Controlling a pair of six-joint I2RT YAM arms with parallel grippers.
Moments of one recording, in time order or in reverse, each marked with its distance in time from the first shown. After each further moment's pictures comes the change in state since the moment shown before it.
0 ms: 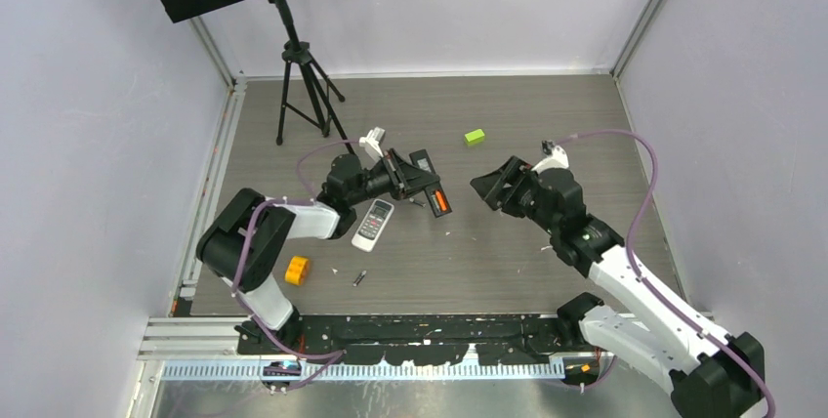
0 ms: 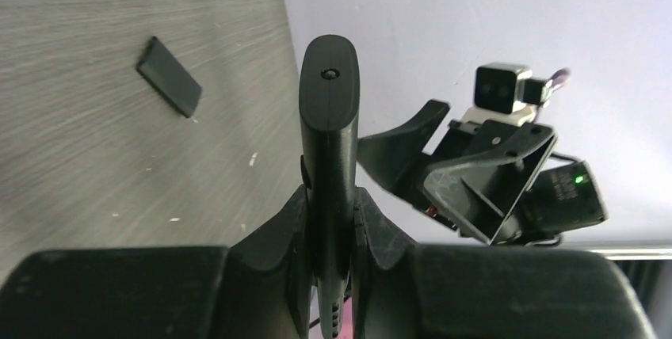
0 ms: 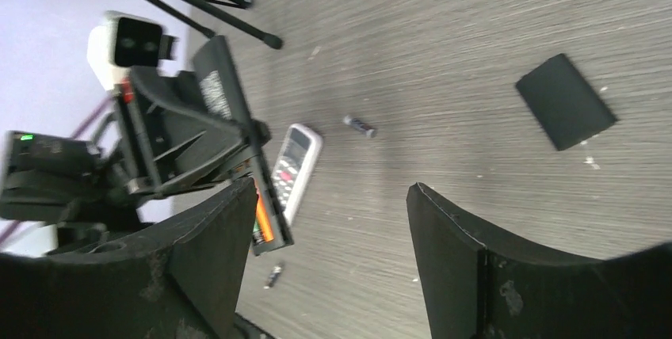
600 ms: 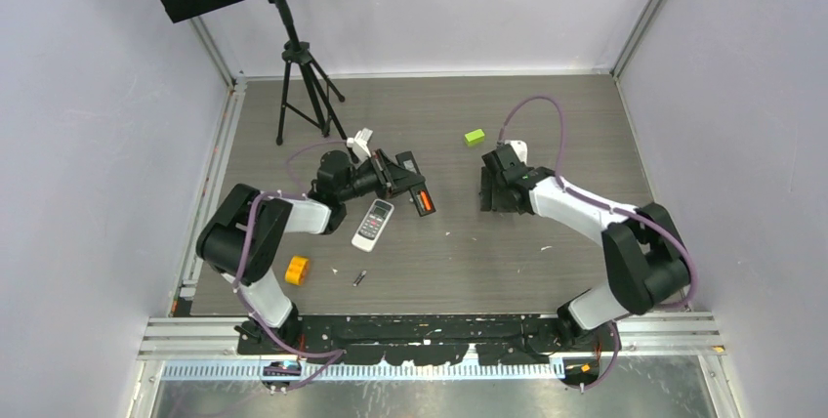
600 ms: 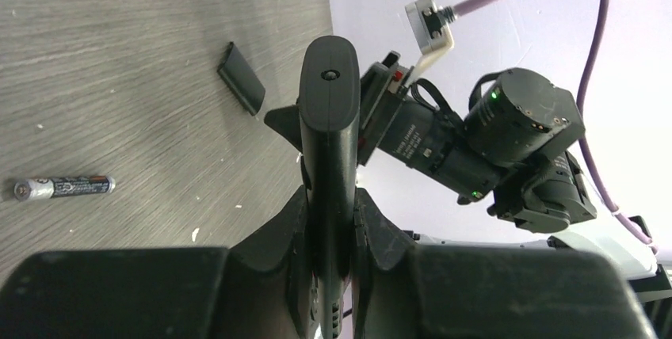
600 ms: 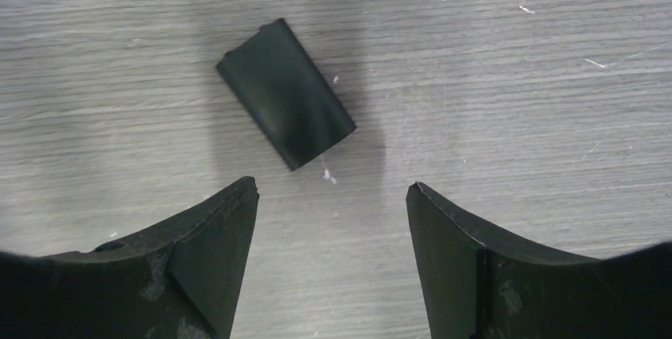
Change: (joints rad) left arm 0.126 -0.003 -0.021 -0.090 0.082 0.120; right arm -0.015 0.662 0.289 -0.323 0.327 -0.424
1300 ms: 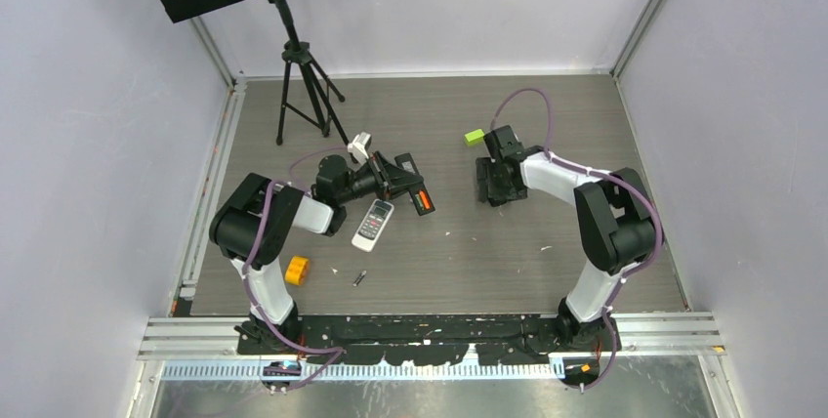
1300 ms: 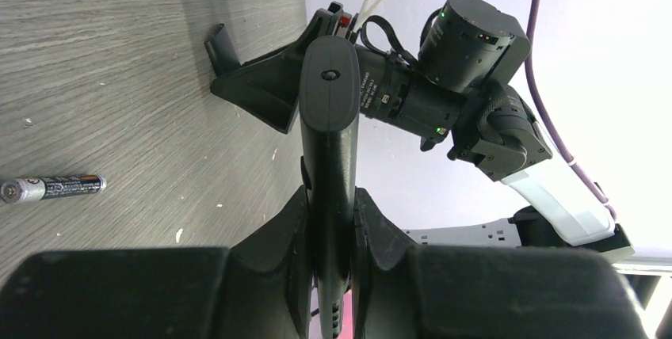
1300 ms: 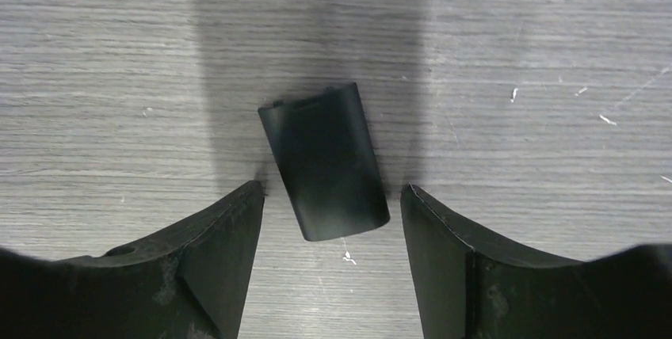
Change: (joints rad) left arm 0.026 0.138 -0.015 0.210 0.061 -0.164; right arm -0.104 0.273 0.171 -0.005 -0.186 -0.148
